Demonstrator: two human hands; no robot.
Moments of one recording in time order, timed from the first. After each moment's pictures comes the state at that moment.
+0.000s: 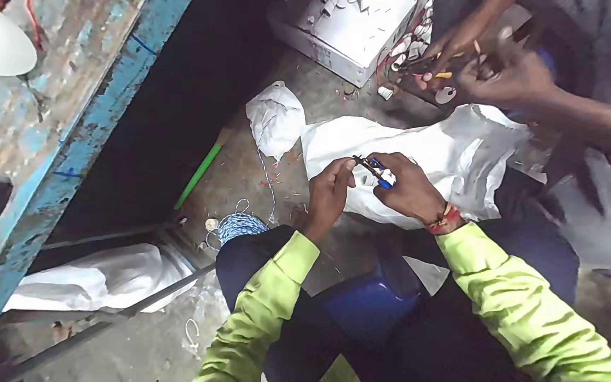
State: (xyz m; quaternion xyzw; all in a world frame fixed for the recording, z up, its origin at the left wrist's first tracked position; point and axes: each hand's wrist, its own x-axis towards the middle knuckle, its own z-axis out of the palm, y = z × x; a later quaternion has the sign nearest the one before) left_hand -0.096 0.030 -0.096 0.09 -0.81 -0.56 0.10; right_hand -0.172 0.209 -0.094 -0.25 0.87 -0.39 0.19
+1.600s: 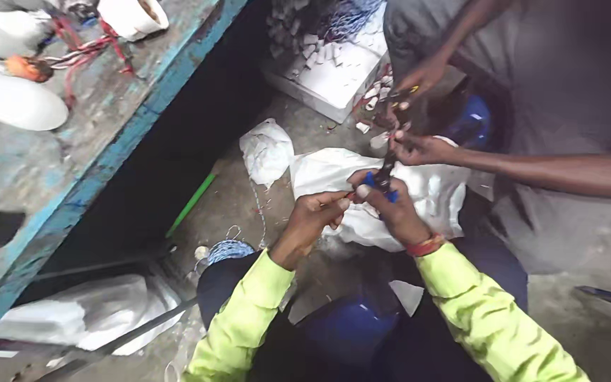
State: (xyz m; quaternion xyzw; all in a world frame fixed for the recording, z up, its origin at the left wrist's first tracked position) left_hand -0.101 0.044 -0.020 0.15 -0.60 -0.78 -0.12; right_hand -0.173 0.223 -0.061 -0.25 0.62 -0.73 0.14
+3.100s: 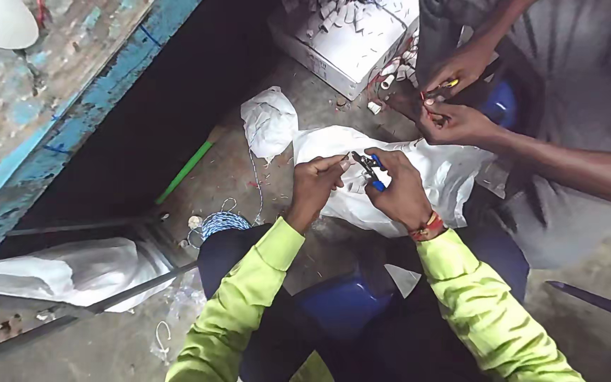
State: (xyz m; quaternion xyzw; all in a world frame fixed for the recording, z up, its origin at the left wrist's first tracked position) left_hand -0.088 0.033 -0.047 0.17 -0.73 -0.66 0.02; right_hand -0.171 0.219 -0.070 -0.23 0.89 -0.39 0.11
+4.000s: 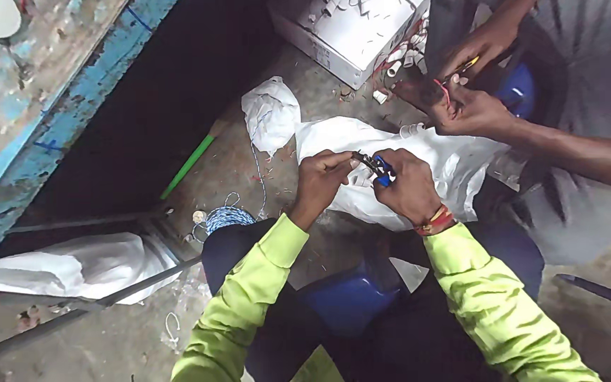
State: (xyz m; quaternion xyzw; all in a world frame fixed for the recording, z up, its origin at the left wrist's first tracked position) left_hand -0.095 0.032 -0.053 0.11 -0.76 -0.64 0.05; right_hand -0.171 0.218 -0.074 -0.27 0.90 -0.32 0.08
